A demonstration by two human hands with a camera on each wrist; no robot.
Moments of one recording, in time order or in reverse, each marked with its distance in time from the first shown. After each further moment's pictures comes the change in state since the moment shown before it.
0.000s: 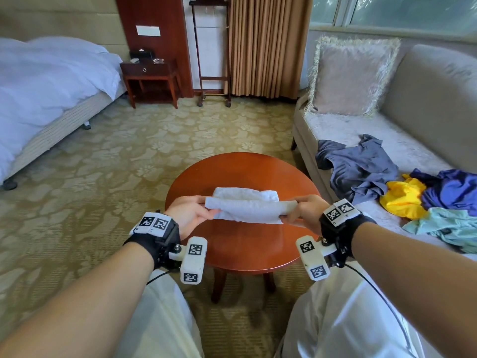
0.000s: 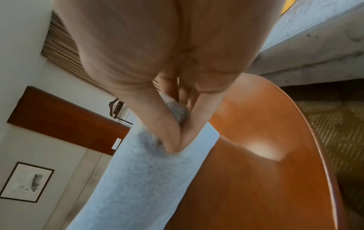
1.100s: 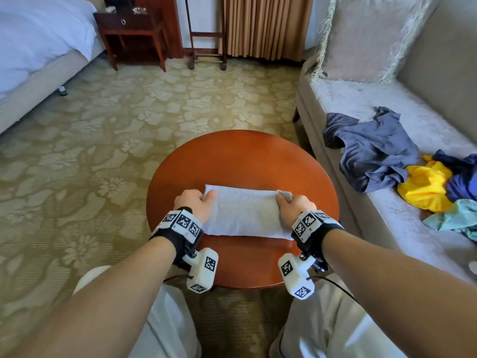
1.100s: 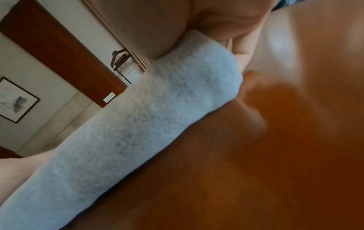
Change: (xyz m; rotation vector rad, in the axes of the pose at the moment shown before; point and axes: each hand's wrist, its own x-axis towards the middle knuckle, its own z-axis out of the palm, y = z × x) left_hand 0.108 -0.039 0.011 0.951 0.389 -0.035; right_hand 0.086 0.014 0.039 -0.425 0.325 0.247
